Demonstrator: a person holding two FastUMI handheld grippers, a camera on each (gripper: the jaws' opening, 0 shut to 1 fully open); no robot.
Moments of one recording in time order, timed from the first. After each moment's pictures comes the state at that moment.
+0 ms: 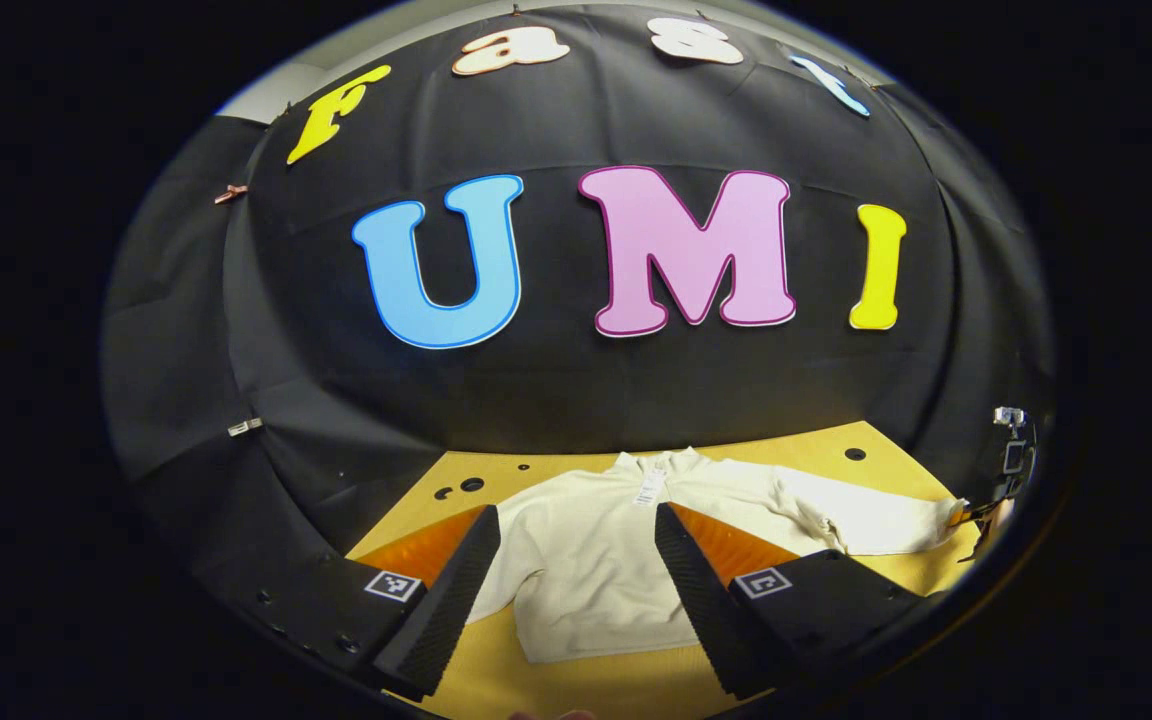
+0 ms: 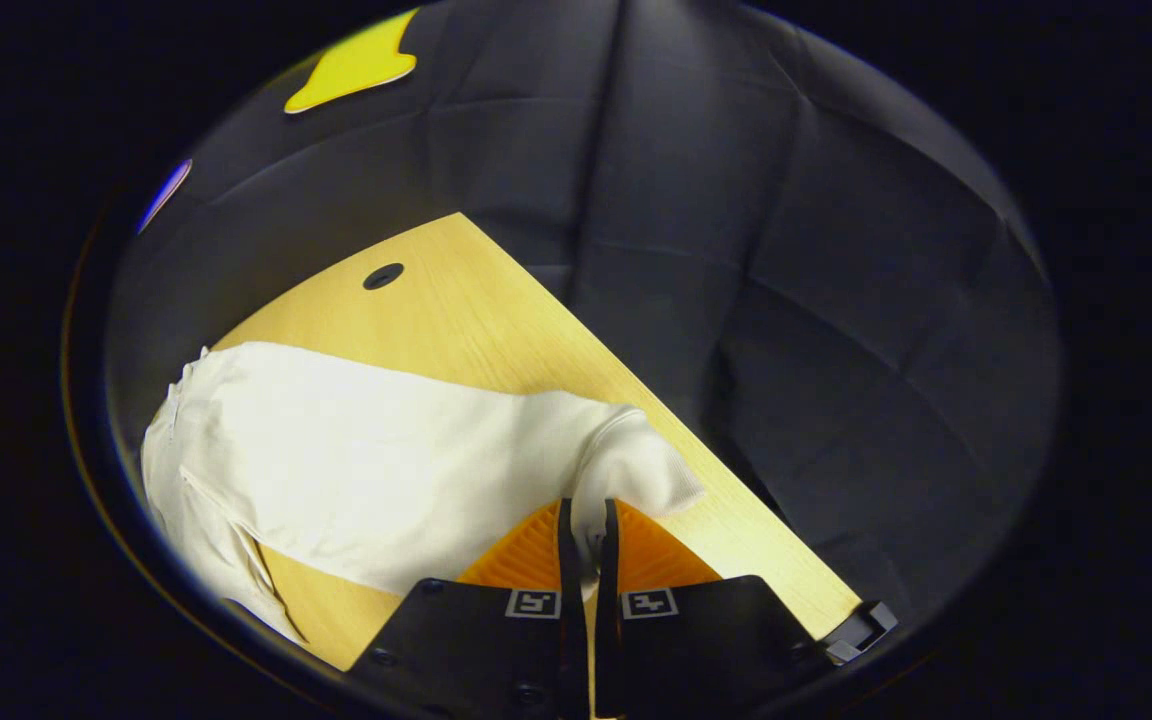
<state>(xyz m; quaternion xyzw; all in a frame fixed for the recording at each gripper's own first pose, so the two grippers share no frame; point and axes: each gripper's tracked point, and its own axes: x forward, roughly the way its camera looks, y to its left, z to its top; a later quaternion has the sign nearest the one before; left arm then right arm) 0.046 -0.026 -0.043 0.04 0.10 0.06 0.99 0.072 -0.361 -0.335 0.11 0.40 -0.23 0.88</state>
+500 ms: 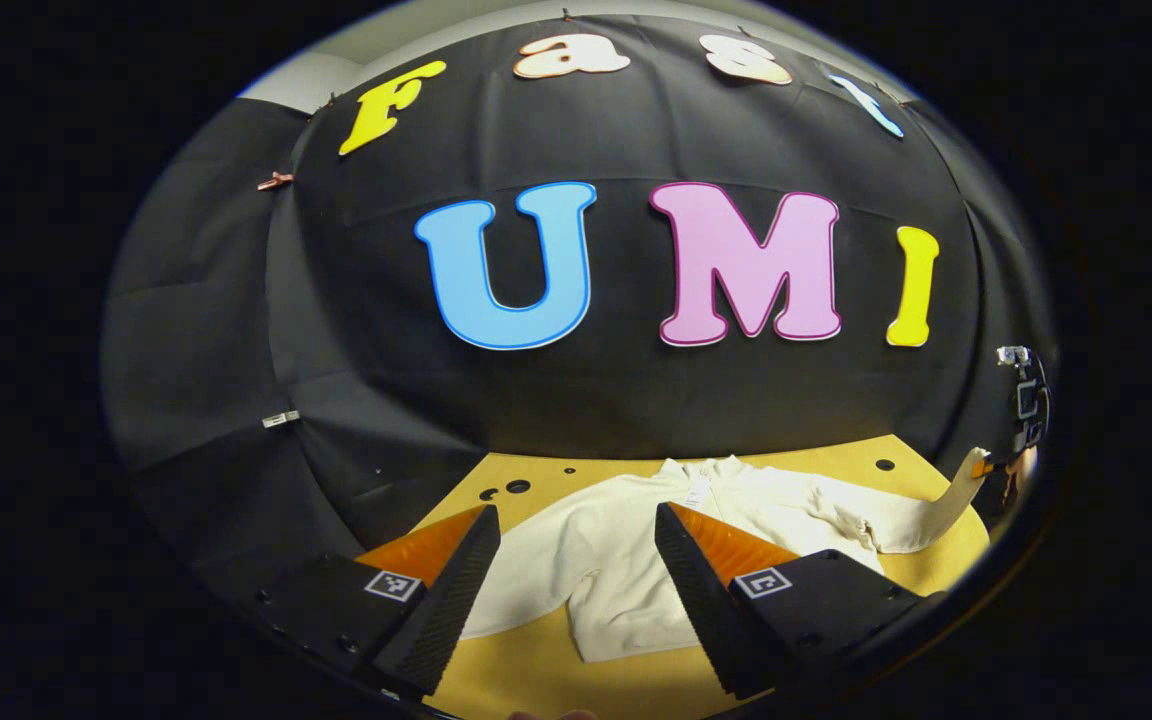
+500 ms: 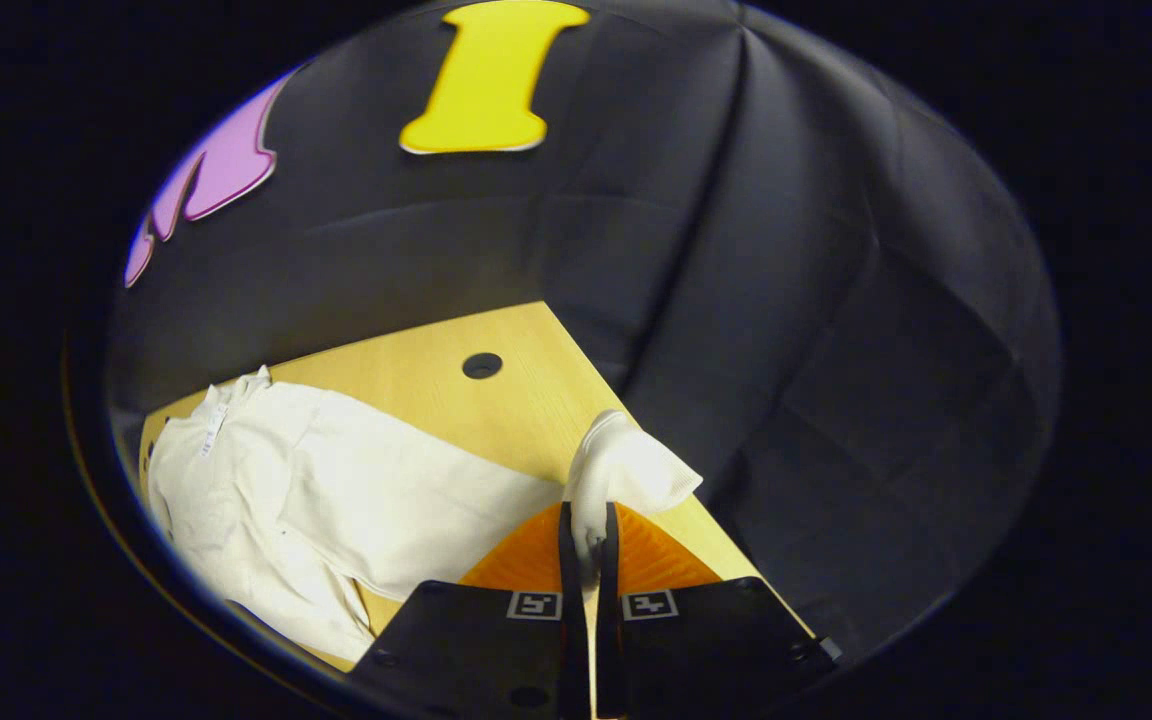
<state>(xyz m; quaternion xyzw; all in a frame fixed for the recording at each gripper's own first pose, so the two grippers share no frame) 0.020 0.051 -0.036 0.02 0.08 0.10 0.99 0.147 -0.282 -0.194 0.03 0.32 -0.16 0.93</state>
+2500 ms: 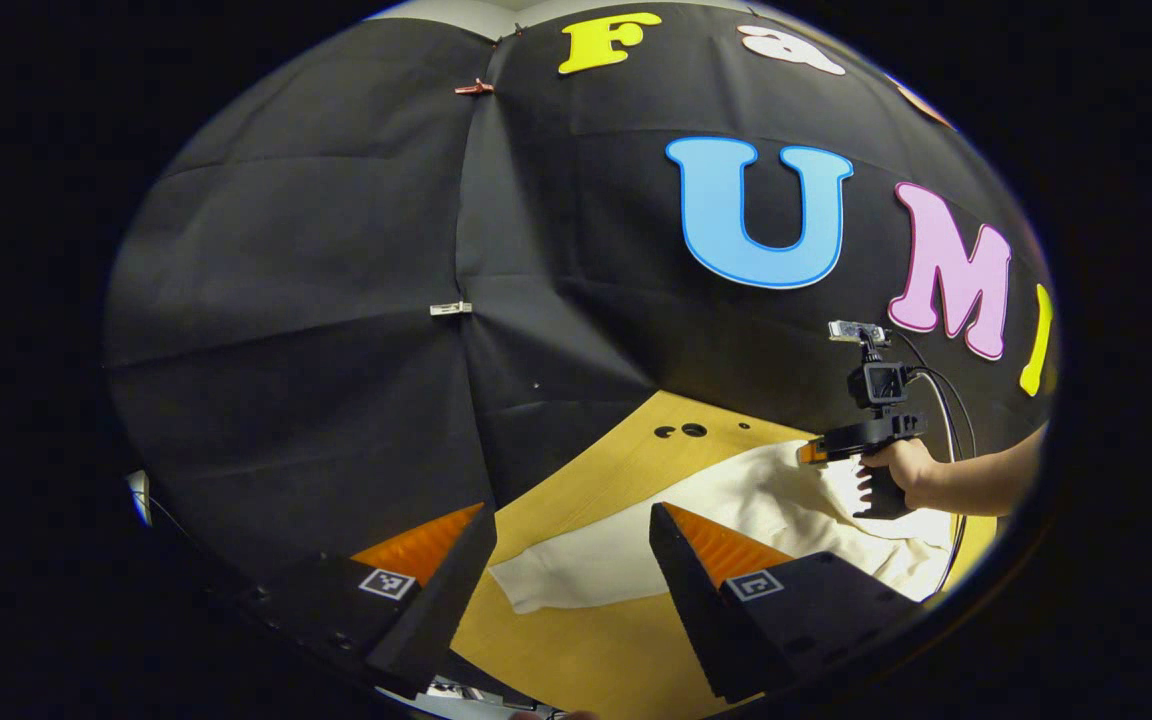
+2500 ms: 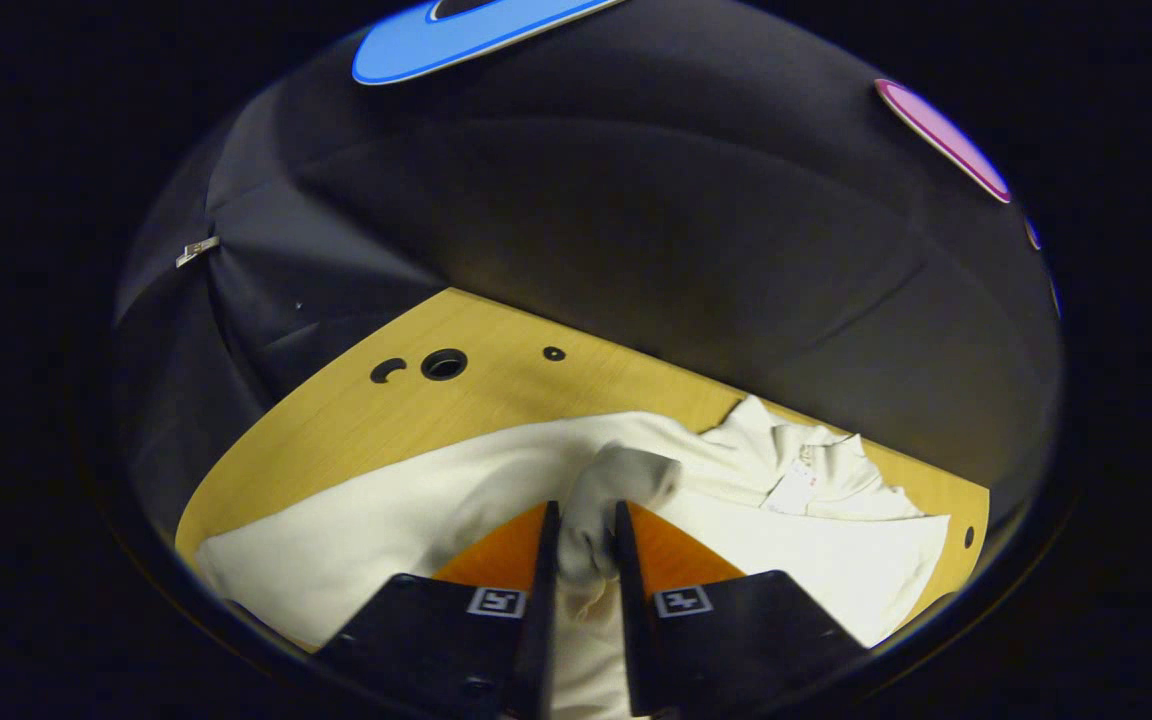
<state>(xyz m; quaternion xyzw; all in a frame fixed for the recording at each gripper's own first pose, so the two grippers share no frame) -0.056 0.258 -0.129 -0.09 0.14 0.29 0.94 0.254 0.401 -0.240 -0.10 0.31 0.26 0.91</state>
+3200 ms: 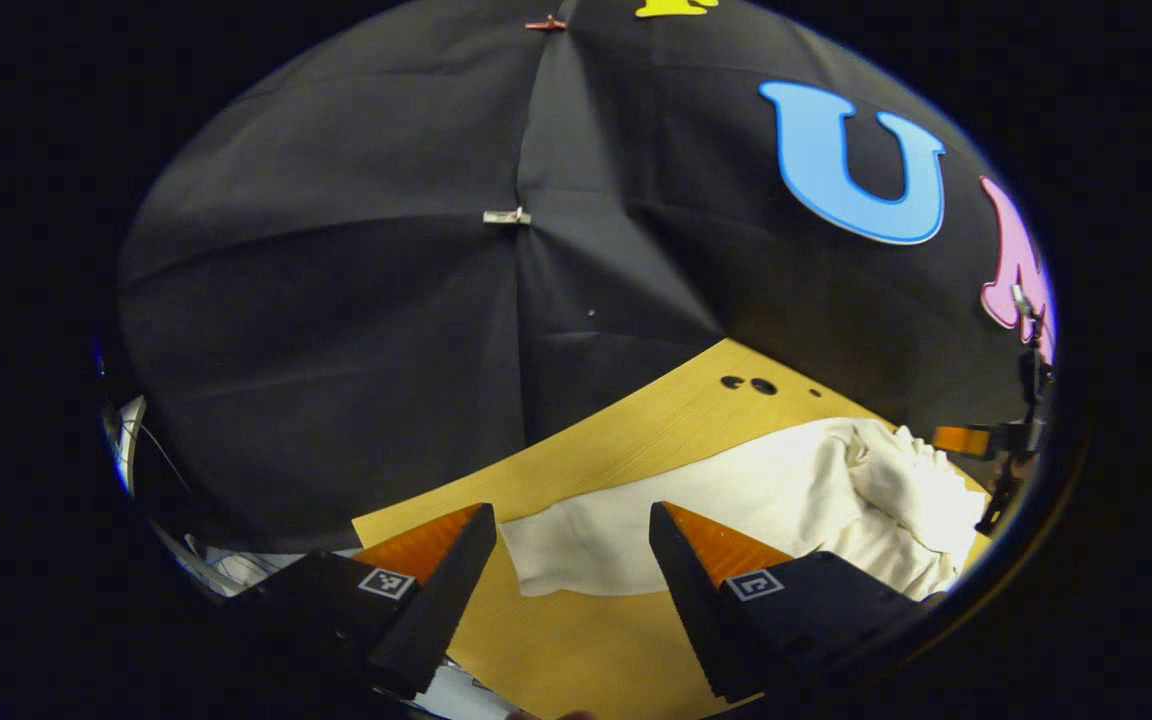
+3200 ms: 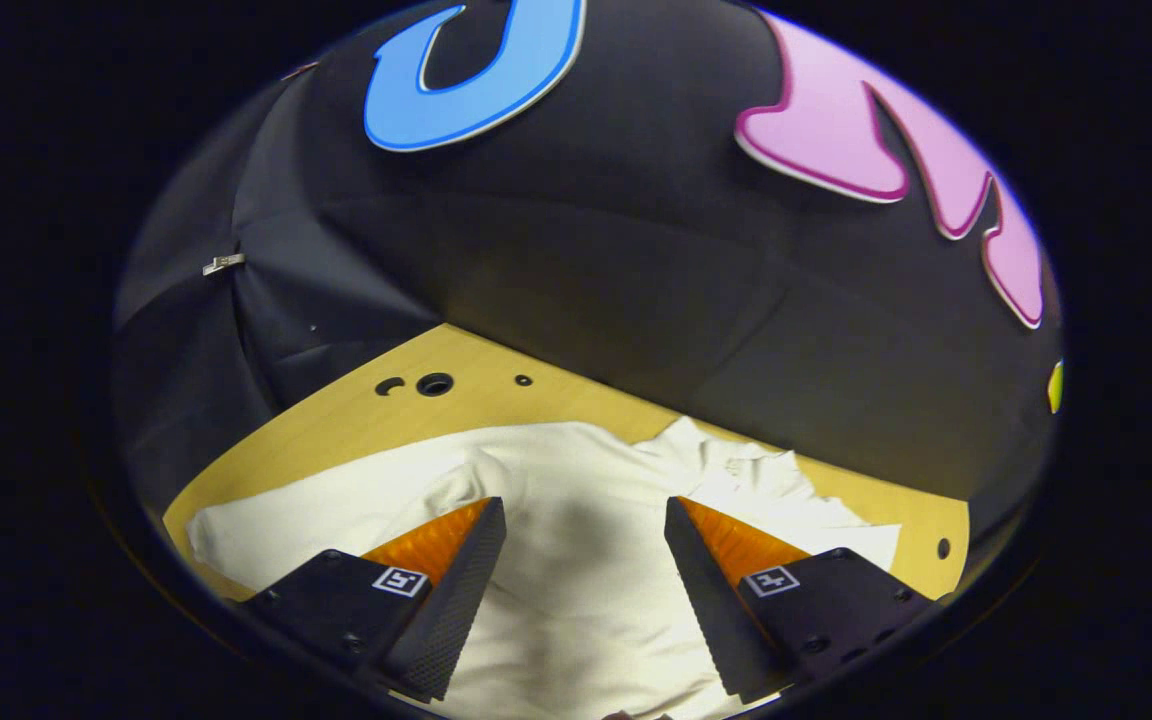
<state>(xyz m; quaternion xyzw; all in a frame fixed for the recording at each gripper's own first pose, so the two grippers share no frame) -0.032 0.308 -0.240 -0.17 0.21 0.36 0.89 0.241 0.271 -0.165 -0.11 0.23 0.24 0.94</state>
